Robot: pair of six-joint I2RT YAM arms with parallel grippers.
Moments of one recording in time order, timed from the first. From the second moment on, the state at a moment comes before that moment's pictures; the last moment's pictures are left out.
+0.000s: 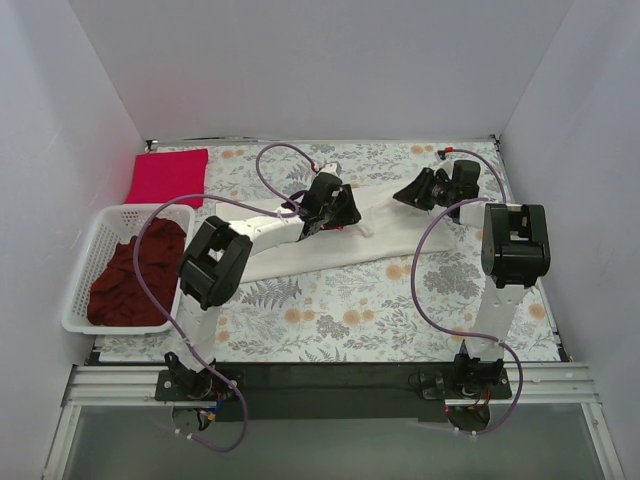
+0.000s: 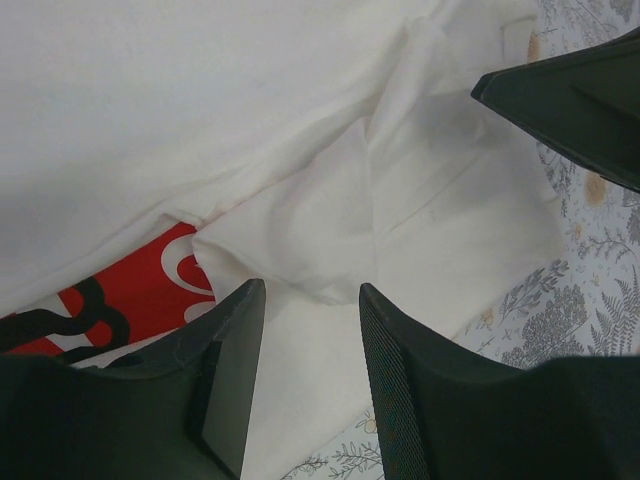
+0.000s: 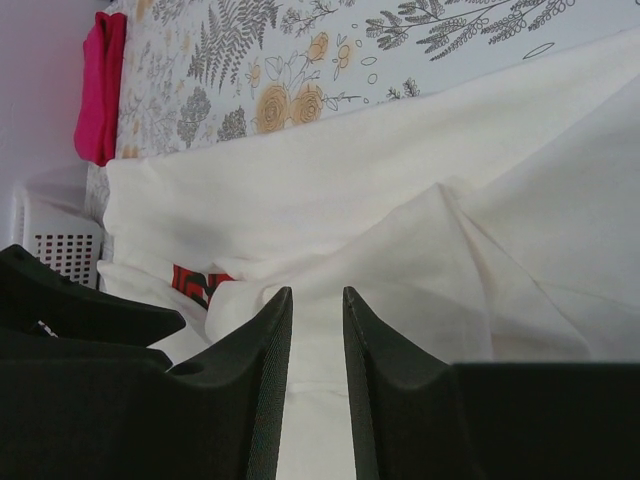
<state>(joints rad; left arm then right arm) -0.69 2.05 1.42 0.03 -0.01 -0.69 0.00 2.01 1.17 0.30 -0.74 0.55</state>
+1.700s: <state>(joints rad) -0.64 2.14 1.45 0.02 -0.08 -0.88 -0.07 2.15 1.22 0.32 -0.70 0.60</state>
